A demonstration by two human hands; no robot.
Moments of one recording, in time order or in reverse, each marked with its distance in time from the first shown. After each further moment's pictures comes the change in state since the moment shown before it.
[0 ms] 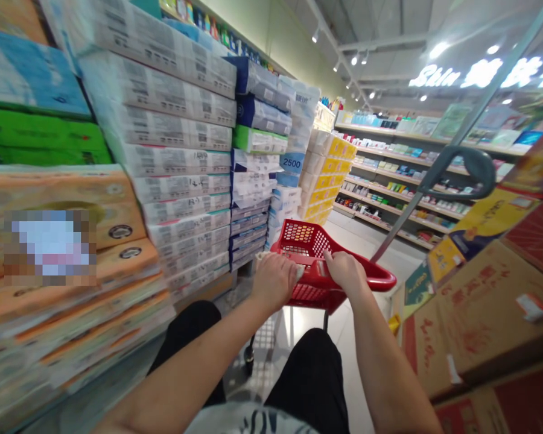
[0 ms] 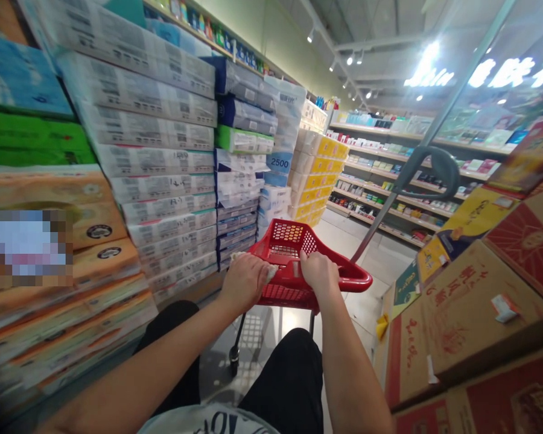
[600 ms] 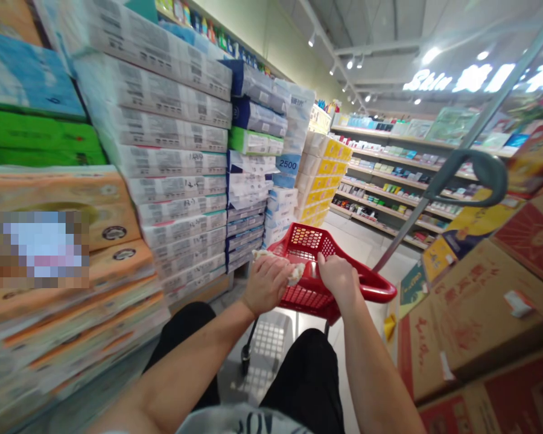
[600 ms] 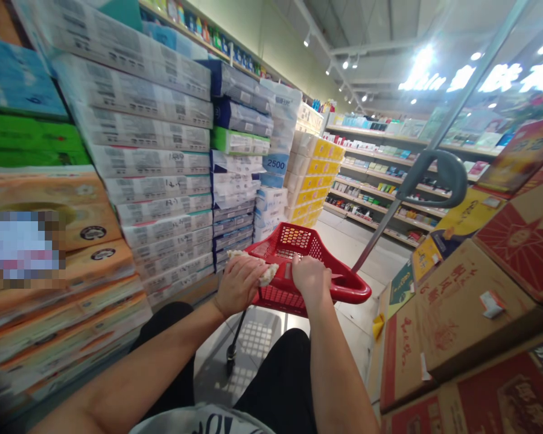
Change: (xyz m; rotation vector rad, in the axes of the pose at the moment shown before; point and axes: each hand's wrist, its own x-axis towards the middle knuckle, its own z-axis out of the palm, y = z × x) left_hand -0.015 -0.013 0.017 -0.046 0.103 0.216; right_hand -0.025 -0.012 -0.003 -0.057 0.049 0.003
